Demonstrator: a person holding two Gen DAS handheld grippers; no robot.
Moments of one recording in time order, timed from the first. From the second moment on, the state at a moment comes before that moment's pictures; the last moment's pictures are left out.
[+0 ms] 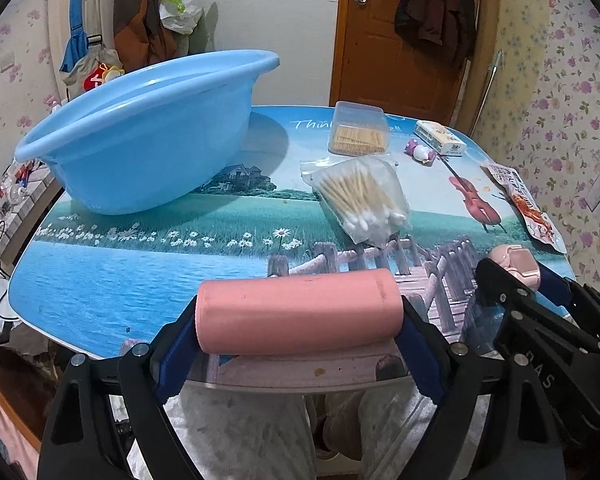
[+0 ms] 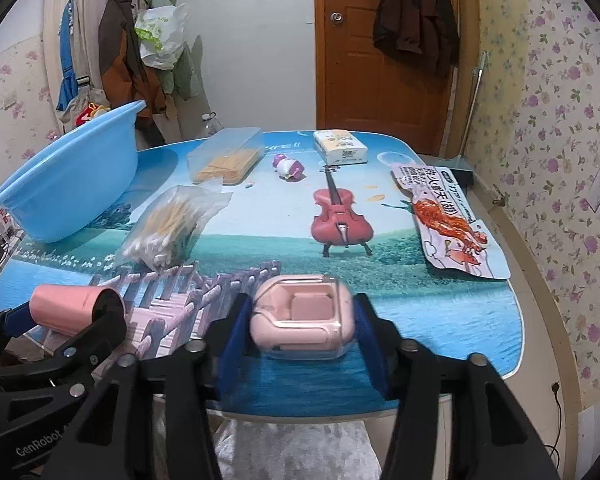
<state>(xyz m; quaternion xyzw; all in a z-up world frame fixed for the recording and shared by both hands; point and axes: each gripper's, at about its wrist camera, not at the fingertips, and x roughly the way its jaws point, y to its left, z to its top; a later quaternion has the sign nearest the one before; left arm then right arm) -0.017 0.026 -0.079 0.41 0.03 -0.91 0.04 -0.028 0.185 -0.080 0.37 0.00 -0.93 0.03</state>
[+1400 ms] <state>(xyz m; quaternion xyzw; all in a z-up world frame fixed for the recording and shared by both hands) -0.024 0.023 -0.081 0.39 0.04 -0.92 0.06 -0.022 0.186 -0.081 0.37 0.00 -0.93 0.03</state>
